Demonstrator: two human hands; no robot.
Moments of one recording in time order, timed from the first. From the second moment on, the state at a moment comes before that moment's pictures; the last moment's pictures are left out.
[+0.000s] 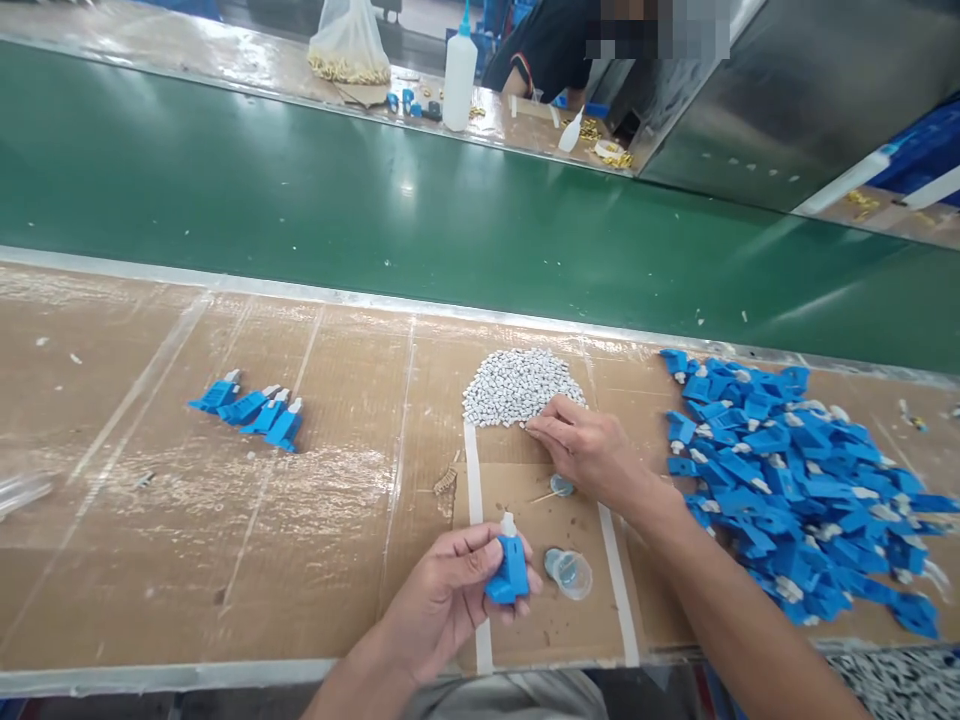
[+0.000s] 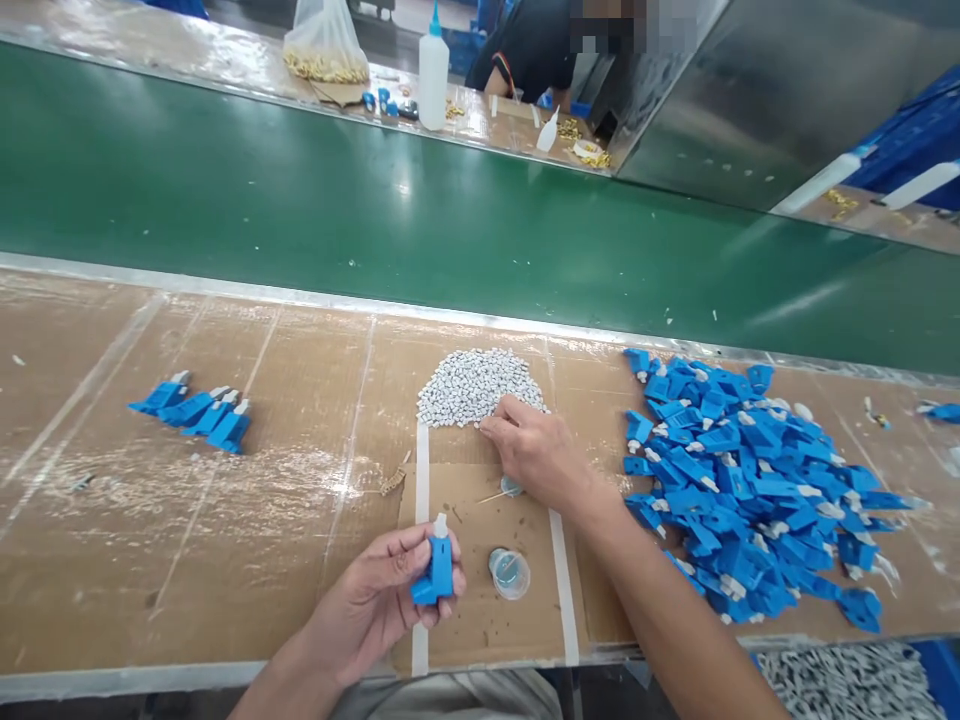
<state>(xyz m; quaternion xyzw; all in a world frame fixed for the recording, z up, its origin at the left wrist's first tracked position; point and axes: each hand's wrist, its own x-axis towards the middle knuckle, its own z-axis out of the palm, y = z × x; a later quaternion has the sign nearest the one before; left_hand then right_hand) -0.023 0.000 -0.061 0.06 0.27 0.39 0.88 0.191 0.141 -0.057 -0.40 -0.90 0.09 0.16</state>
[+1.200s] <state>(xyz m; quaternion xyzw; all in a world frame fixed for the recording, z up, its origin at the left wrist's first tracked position) -0.021 -0.008 -0.024 0.17 0.33 0.49 0.79 0.191 0.013 -0.001 -0.39 -0.51 0.58 0.50</state>
